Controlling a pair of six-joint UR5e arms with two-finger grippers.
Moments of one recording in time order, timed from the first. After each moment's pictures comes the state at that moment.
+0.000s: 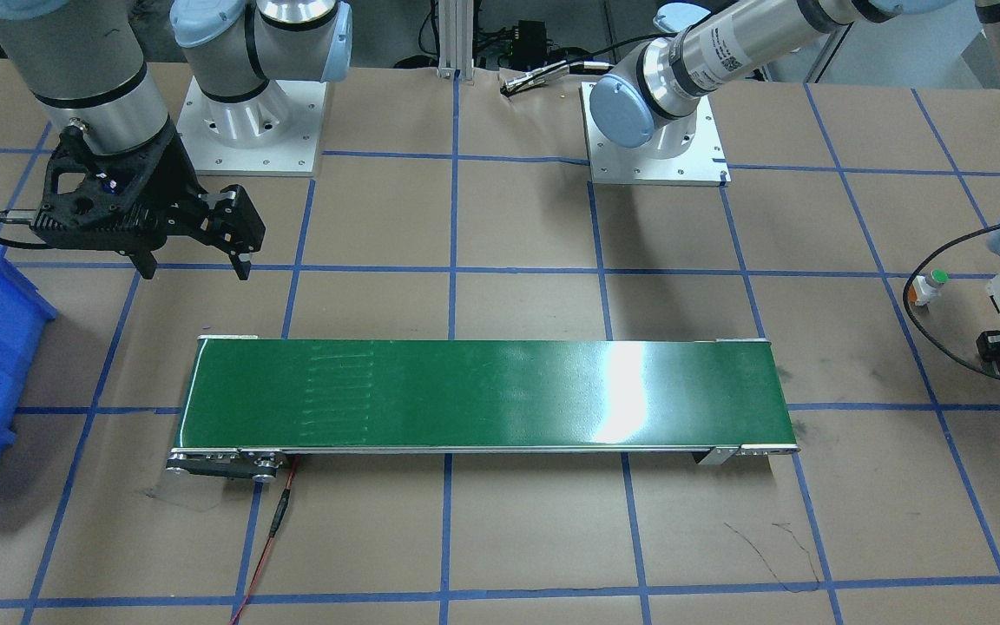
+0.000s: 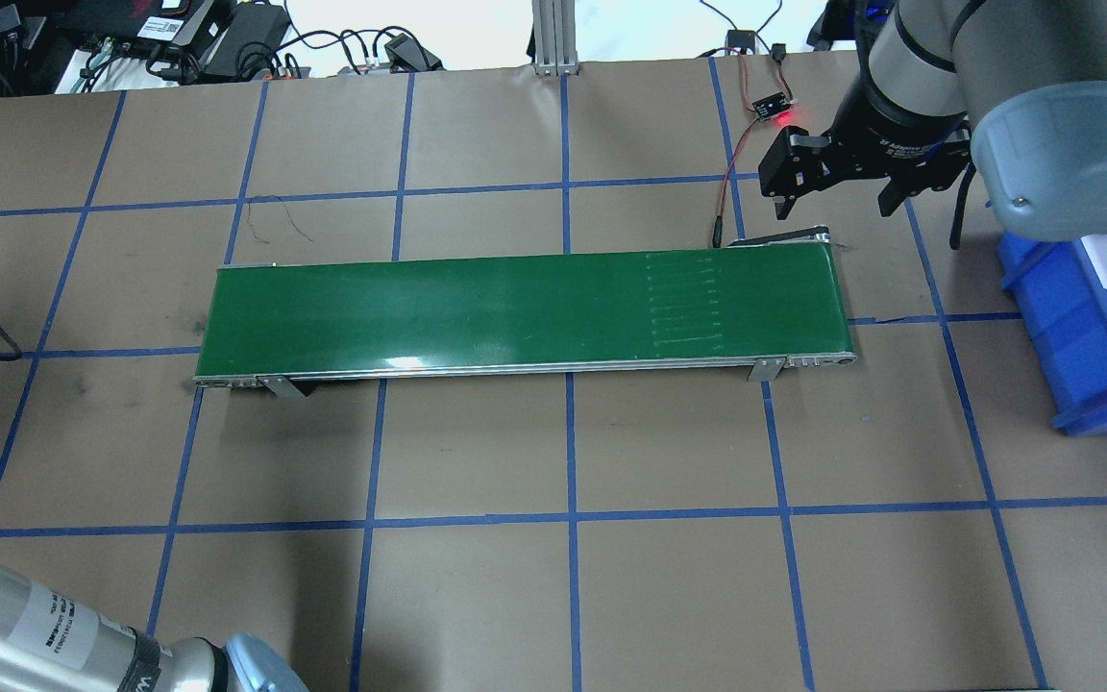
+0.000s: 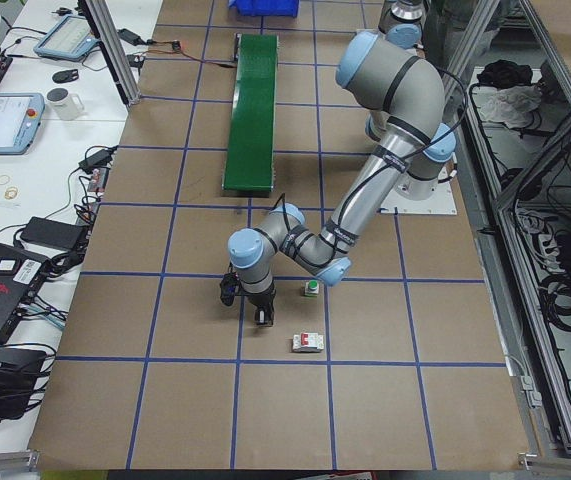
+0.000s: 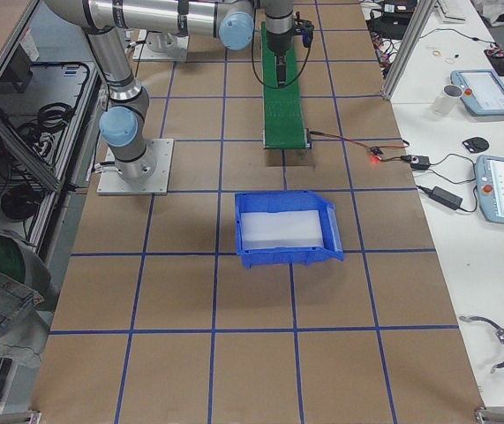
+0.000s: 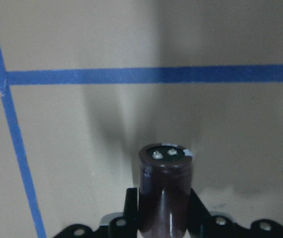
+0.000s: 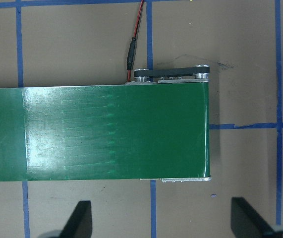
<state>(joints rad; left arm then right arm) -0.70 -2.18 -1.63 -0.83 1.84 0.90 1.55 -1.56 1.68 -1.80 -1.56 0.00</state>
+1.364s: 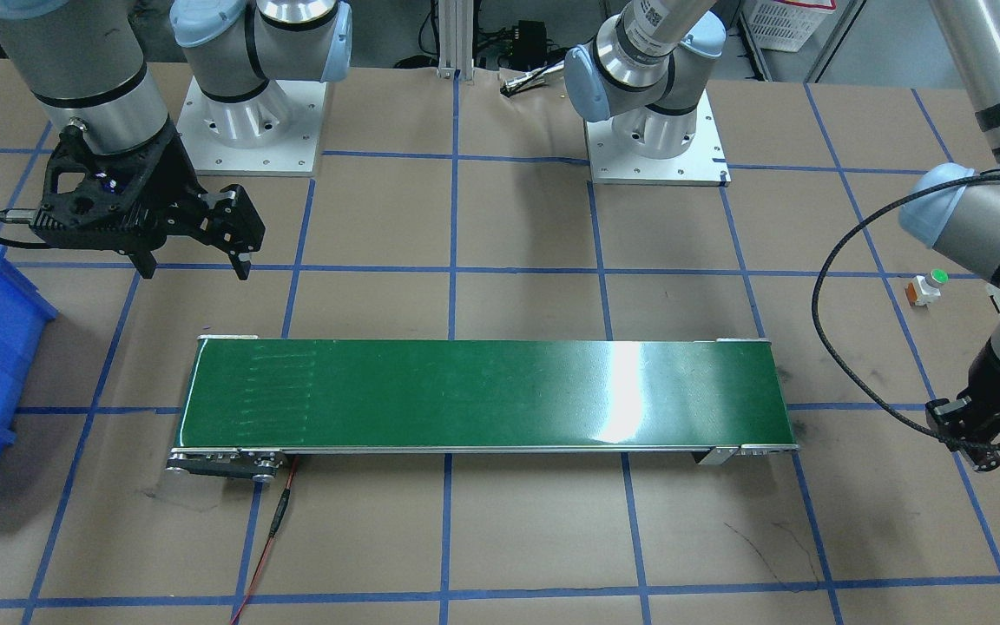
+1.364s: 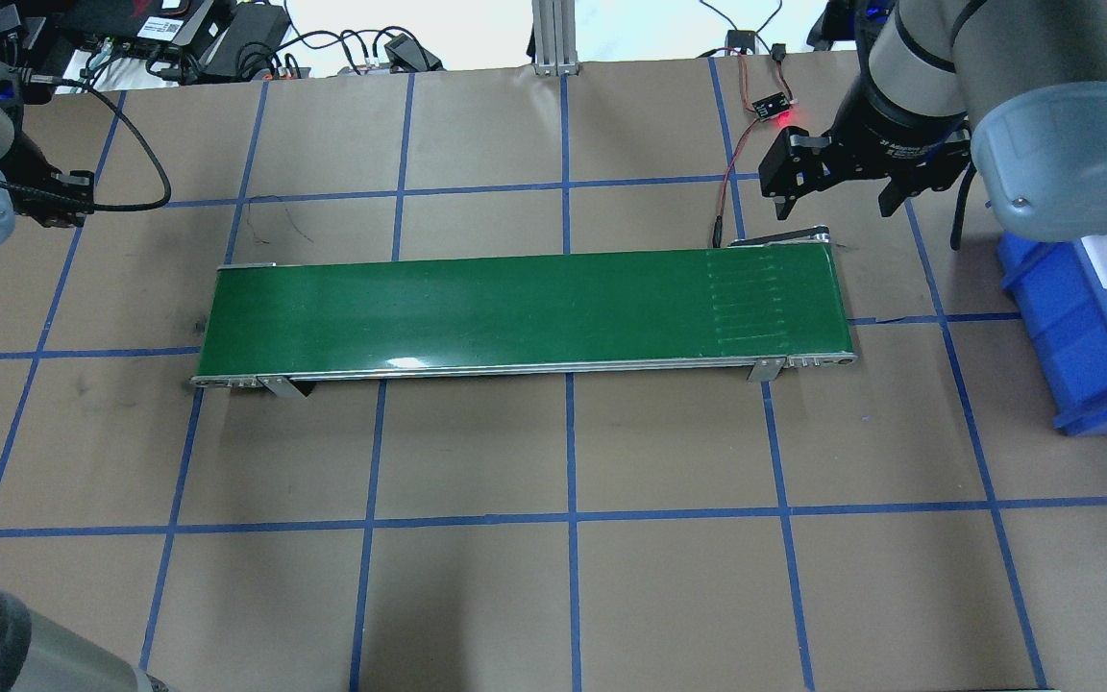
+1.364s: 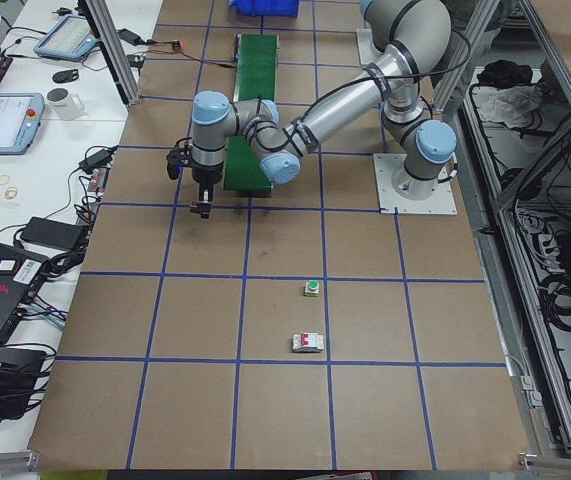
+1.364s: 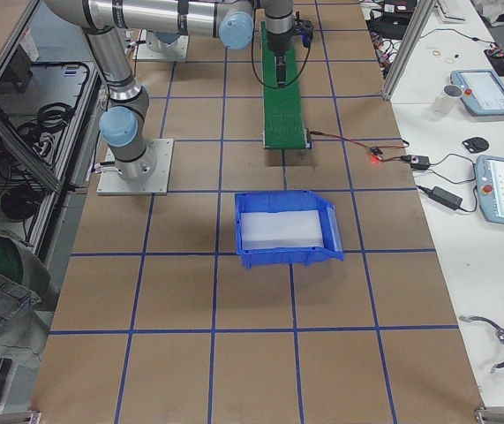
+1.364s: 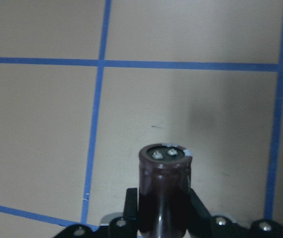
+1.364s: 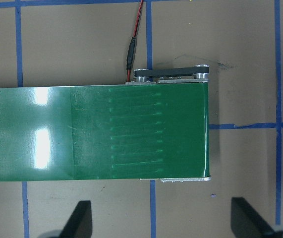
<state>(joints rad) -1.11 -1.96 -1.62 -0.86 1.71 0.39 1.55 -1.56 1.68 -1.80 -1.56 0.00</state>
